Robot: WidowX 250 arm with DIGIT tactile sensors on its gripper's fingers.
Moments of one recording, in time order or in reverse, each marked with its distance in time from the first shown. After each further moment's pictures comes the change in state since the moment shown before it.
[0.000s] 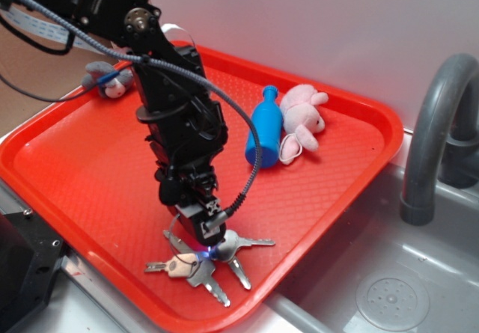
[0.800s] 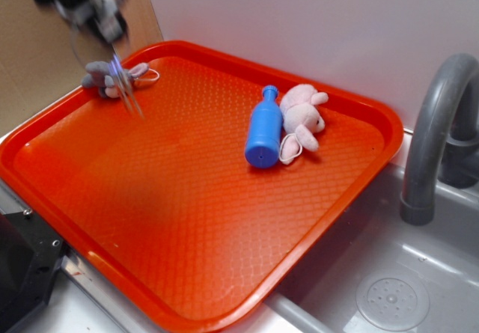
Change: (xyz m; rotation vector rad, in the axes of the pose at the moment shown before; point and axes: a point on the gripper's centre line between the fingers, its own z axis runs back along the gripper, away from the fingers) arm -0.007 0.089 0.187 0.156 -0.353 0.170
